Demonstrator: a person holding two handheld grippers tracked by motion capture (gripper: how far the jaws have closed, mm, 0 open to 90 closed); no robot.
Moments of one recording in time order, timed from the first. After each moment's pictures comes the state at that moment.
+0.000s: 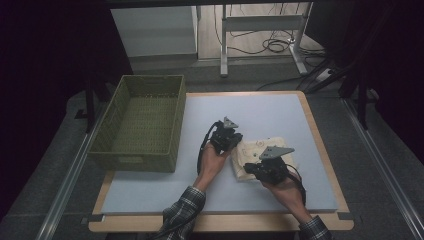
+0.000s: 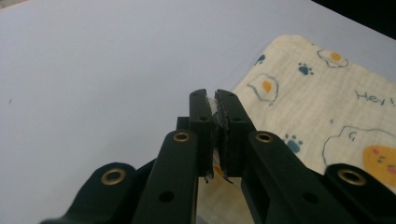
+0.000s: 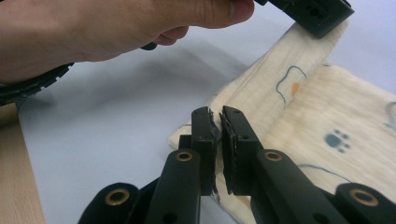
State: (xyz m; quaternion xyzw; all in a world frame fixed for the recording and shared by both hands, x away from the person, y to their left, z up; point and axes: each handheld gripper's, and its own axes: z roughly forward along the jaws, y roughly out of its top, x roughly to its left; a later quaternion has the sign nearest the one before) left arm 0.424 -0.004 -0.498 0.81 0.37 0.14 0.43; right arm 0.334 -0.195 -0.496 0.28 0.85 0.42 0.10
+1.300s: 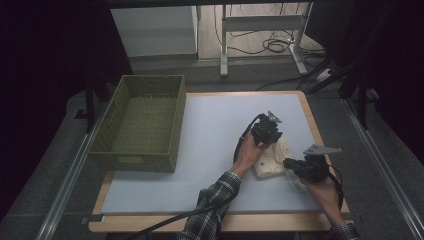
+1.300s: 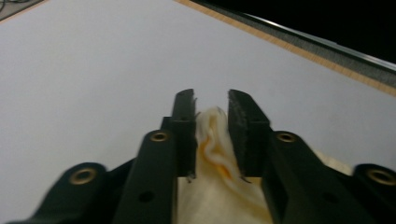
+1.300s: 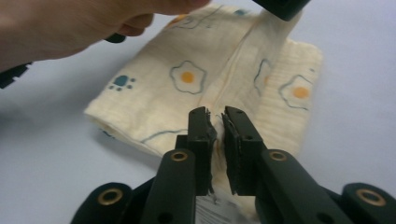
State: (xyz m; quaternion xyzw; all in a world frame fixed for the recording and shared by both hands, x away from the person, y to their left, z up) left arm 0.461 -0.124 -0.492 0.84 0.30 0.11 0.44; right arm 0.345 -0.310 -0.501 0.40 0.81 0.42 0.14
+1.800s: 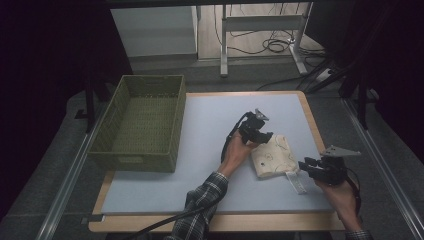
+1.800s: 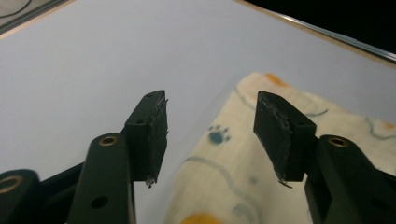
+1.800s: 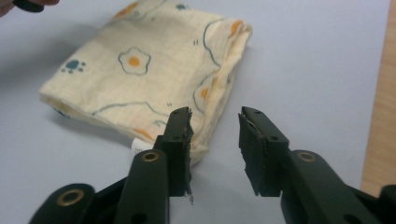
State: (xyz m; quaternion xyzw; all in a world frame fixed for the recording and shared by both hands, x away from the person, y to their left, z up) left arm 0.458 -0.078 -0.486 0.84 0.32 0.13 0.41; right arm 0.333 -0.346 -0.488 0.43 0.79 0.39 0.19
